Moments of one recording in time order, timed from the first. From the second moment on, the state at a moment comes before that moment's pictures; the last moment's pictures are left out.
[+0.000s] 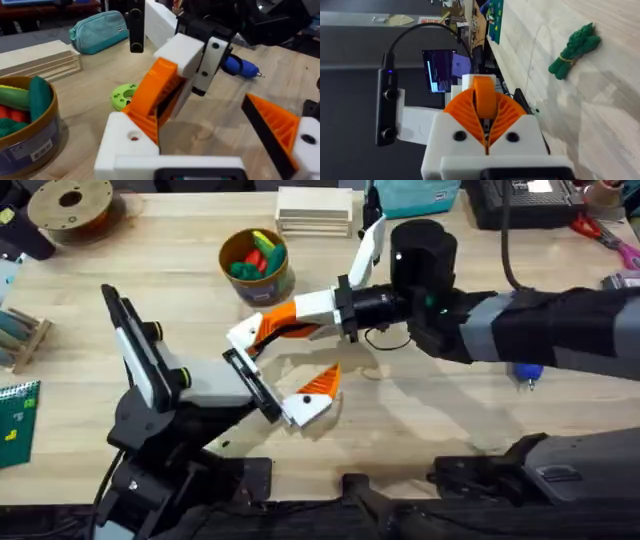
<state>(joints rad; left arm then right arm) -0.39 0.01 0.01 -0.06 0.55 -0.09 0.62 1.60 0.69 0.59 -0.99 1.18</state>
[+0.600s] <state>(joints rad) -0.42 0.00 0.01 -0.06 0.73 -0.05 0.66 1.64 0.69 0.66 -1.07 1.16</state>
